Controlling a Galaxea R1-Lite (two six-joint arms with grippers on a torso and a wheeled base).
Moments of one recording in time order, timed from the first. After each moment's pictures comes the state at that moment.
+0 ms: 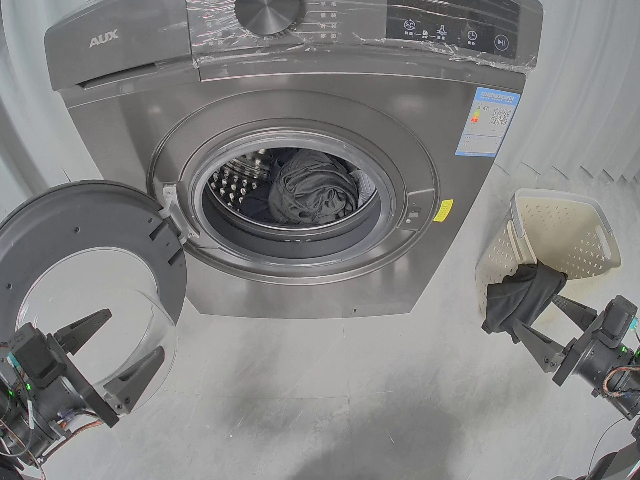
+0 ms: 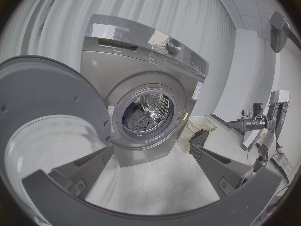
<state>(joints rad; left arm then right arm) -0.47 1.03 -0.04 -0.98 0.01 -0.07 0.45 1.23 -0.02 -1.17 -0.04 0.10</state>
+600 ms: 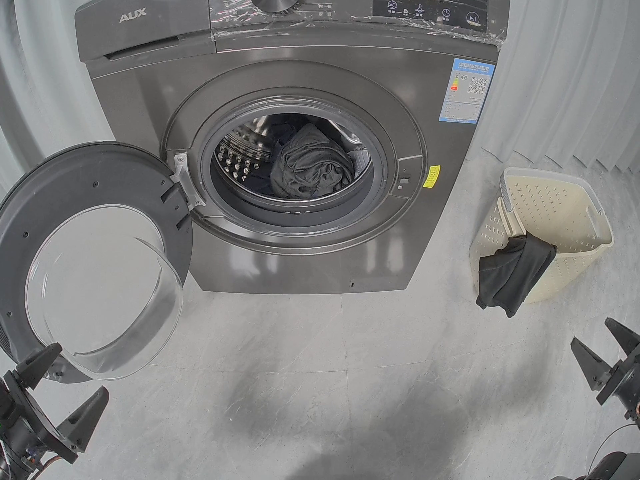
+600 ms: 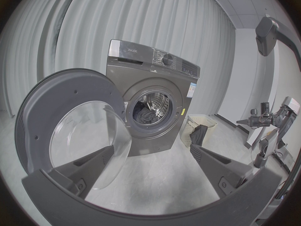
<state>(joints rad) -0.39 0.56 -0.06 -0.51 0.01 -0.05 0.28 0.76 -0.02 -0.69 -0.09 0.09</state>
